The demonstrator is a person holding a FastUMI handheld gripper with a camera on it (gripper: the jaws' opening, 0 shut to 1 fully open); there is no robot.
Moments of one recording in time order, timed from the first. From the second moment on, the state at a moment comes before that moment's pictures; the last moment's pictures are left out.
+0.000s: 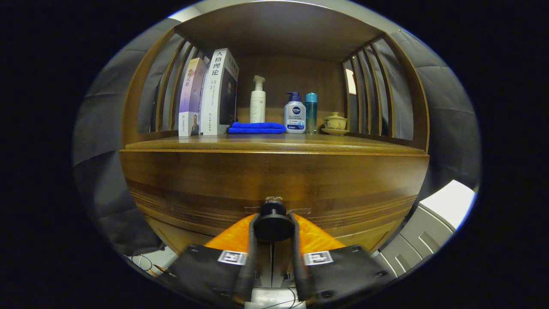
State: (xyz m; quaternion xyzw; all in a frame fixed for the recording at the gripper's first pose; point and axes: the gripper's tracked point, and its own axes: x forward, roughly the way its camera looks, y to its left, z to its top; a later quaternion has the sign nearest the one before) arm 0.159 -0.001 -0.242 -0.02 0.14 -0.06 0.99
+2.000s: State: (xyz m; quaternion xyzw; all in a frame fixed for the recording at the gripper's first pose) arm 0.022 0.010 -0.244 -0.02 0.17 -0.01 0.98
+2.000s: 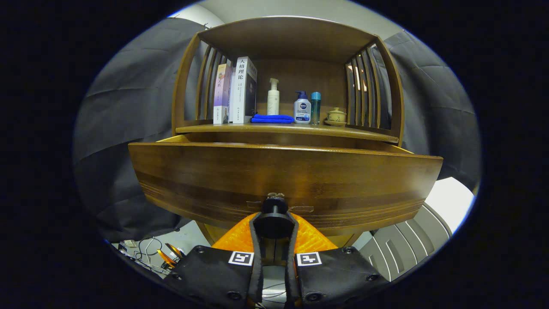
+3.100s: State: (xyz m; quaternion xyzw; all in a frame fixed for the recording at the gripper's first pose) arm -0.018 0.018 -0.242 -0.01 0.20 0.03 0.98
